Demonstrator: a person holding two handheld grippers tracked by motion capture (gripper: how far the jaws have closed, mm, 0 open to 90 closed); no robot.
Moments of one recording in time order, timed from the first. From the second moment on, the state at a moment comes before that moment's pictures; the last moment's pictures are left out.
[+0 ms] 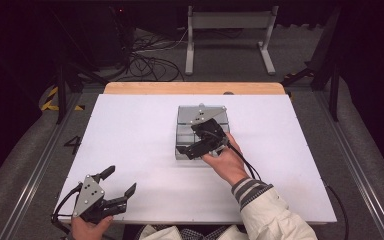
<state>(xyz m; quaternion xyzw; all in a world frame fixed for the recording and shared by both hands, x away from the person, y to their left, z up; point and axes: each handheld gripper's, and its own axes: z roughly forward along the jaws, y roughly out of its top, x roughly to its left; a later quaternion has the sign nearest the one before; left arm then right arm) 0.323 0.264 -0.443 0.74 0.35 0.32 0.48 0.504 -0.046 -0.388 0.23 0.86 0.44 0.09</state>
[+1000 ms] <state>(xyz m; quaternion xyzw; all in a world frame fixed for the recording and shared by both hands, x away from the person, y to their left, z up) 0.323 0.264 -0.443 0.74 0.35 0.32 0.48 0.470 -0.091 -0.372 0.21 0.84 0.48 0.12</state>
